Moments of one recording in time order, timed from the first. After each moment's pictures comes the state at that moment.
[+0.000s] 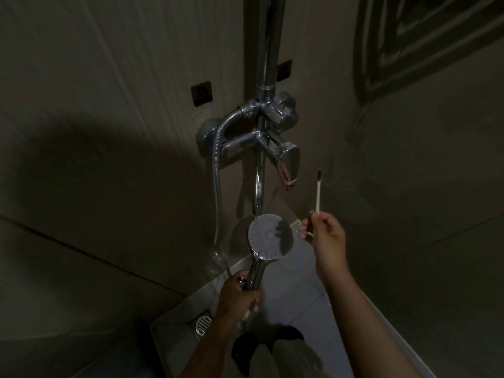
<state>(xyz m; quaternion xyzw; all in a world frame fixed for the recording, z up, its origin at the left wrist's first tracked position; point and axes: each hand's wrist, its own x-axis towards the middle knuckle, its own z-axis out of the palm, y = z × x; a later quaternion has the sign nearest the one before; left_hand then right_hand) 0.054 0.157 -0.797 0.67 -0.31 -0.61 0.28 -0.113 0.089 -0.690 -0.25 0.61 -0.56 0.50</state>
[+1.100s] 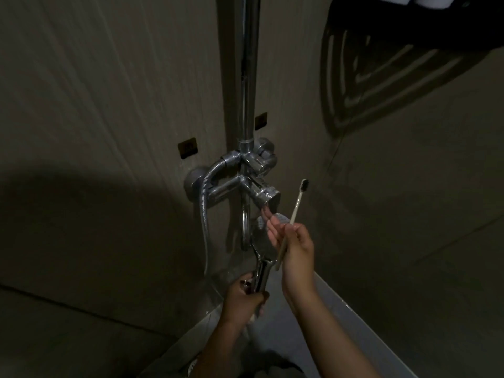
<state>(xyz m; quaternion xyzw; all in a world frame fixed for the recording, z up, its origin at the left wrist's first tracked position) 0.028 0.101 -0.752 0.62 -0.34 -0.64 0.32 -0.064 0.071 -0.629 -0.19 0.49 -0.66 0.54</state>
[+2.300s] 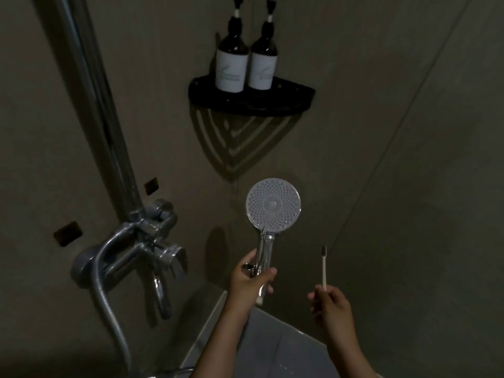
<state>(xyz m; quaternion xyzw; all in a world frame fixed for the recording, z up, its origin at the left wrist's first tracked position) -0.114 0.060 -0.639 0.39 -0.46 -0.72 0.34 -0.225 0.184 -0.630 -0.13 0.73 -0.60 0.29</state>
